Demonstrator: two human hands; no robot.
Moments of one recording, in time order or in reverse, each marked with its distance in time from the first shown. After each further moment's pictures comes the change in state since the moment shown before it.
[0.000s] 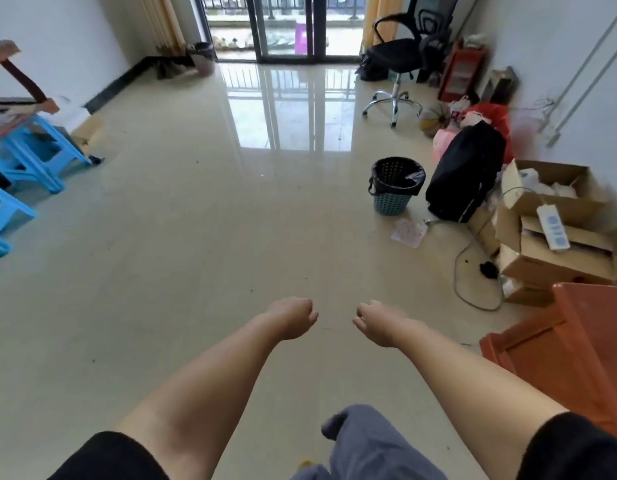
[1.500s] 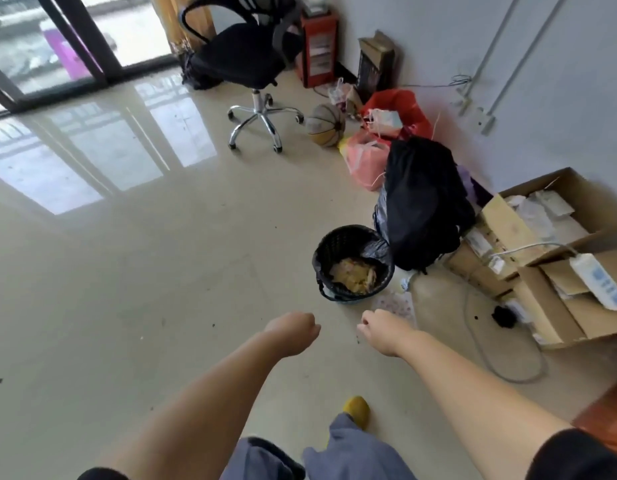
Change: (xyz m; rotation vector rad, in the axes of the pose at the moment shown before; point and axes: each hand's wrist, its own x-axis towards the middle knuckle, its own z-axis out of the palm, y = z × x) left_hand 0.818 0.009 -0.420 0.271 -0.276 0.447; right_hand 0.663 0.284 -0.383 0.536 -0.005 0.507
